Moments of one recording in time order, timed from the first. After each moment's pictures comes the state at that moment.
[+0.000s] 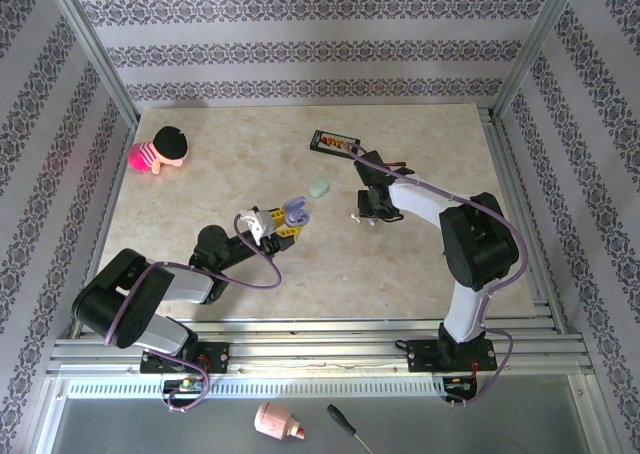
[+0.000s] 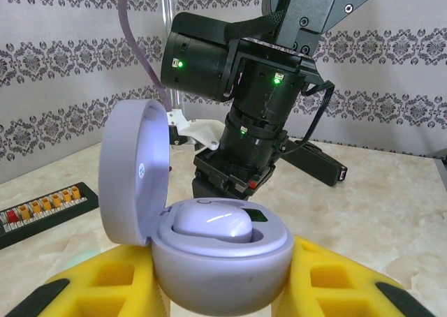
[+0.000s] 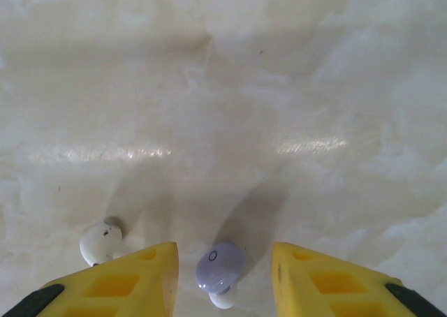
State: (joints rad) left arm -0.45 1.46 0.26 1.29 0.56 0.00; right arm 0.44 1.85 1.21 -0.62 0.15 0.49
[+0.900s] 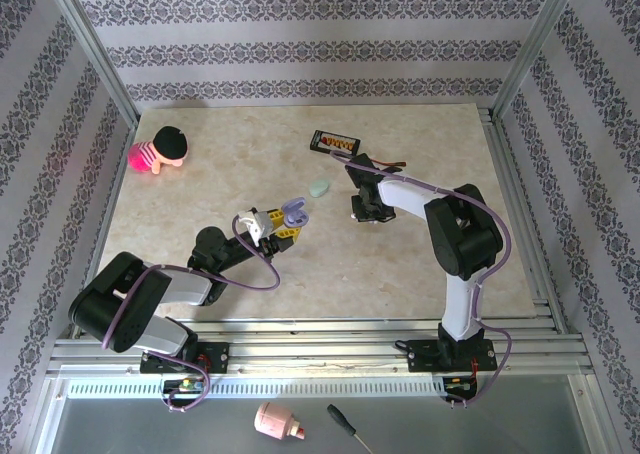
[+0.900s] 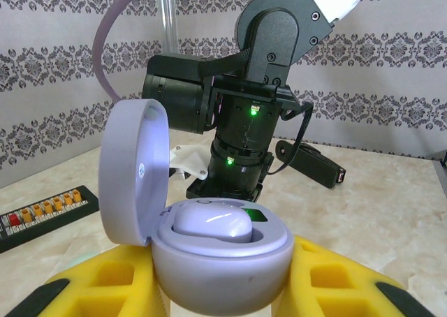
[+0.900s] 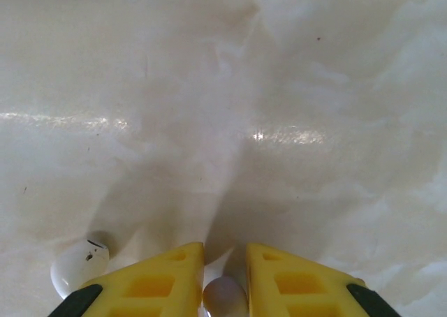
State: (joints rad) left arm -0.45 1.44 0.25 1.29 0.56 0.00; right arm 0.46 1.96 1.29 -0.66 0.16 0.37
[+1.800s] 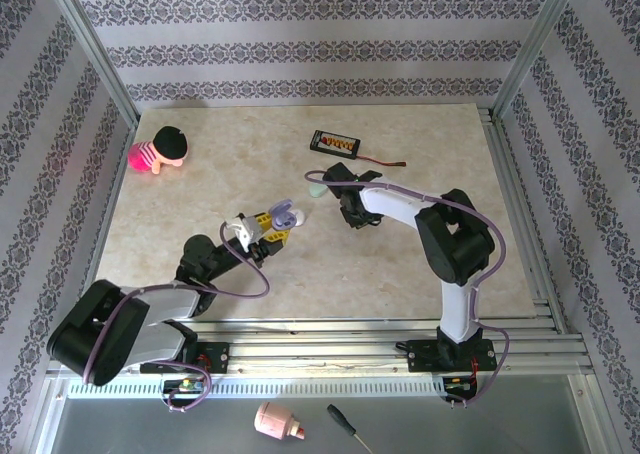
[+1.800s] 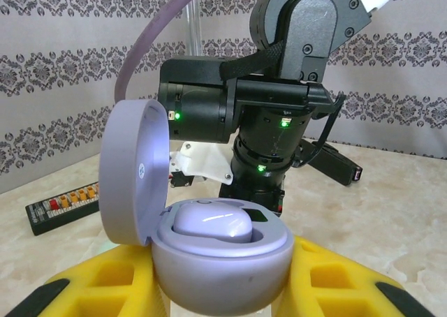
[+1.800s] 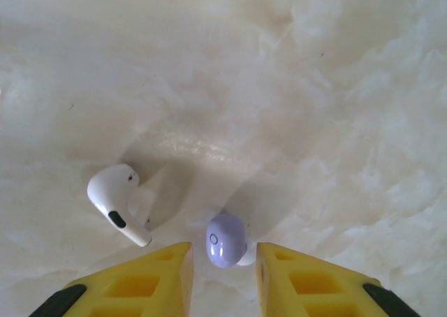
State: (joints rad) left arm -0.42 1.22 0.16 1.14 0.52 0.02; right arm 0.60 1.96 1.34 -0.78 0.43 0.22
